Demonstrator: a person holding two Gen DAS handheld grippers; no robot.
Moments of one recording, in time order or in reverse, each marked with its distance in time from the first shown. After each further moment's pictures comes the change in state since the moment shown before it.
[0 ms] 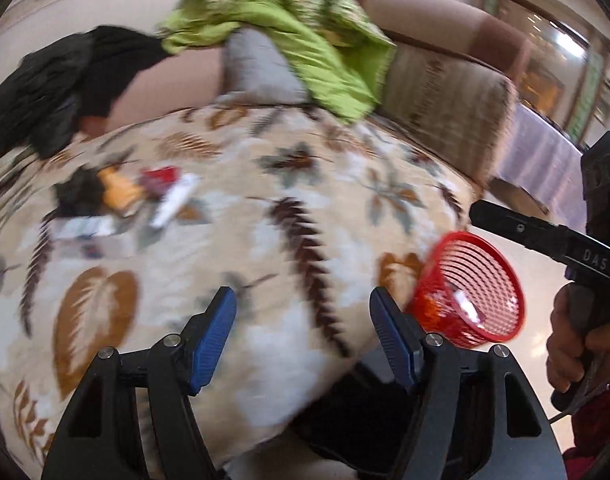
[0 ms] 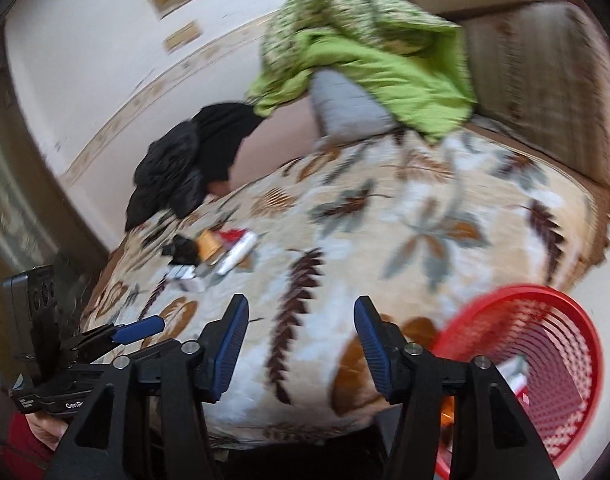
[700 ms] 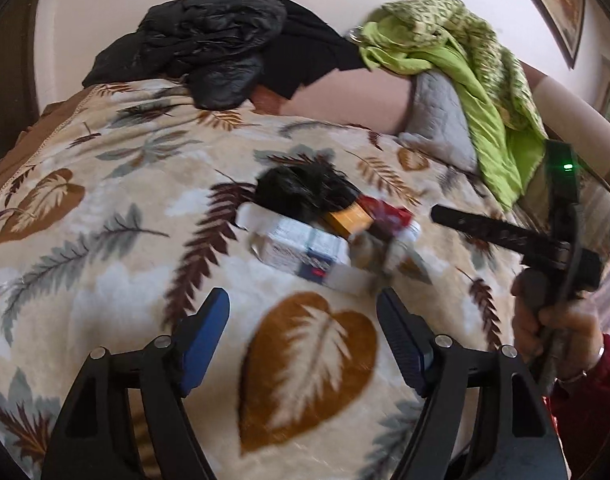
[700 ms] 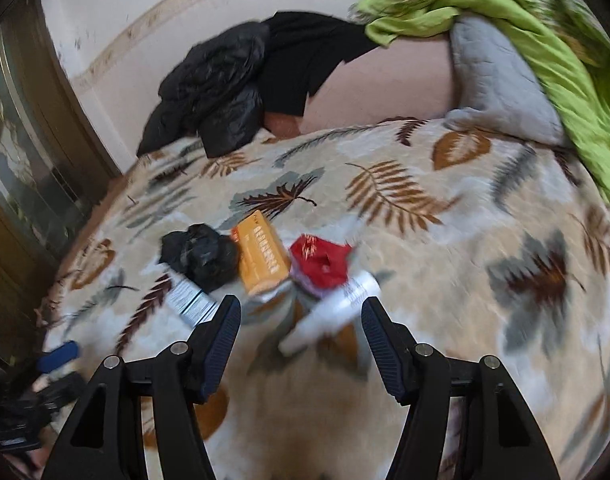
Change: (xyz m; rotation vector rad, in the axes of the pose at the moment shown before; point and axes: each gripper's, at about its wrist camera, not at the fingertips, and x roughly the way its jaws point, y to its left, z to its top) left arm -0.003 0.202 0.006 -0.364 -0.080 0.273; right arm 0.285 0.126 0.084 -0.271 0.237 0.068
